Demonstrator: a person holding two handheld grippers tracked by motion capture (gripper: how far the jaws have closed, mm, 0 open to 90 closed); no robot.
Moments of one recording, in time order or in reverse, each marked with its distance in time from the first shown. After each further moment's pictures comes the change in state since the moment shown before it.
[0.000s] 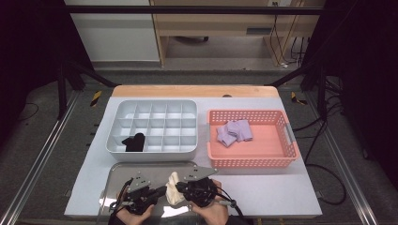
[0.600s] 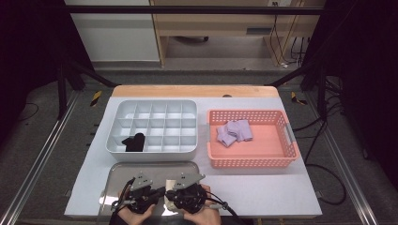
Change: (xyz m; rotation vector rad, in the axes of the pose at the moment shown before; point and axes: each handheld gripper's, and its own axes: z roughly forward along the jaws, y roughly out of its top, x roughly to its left) left arm 0.002 -0.001 0.006 0.037 0.005 -0.006; right arm 0.019 -0.004 0.023 0.035 0.084 -0.071
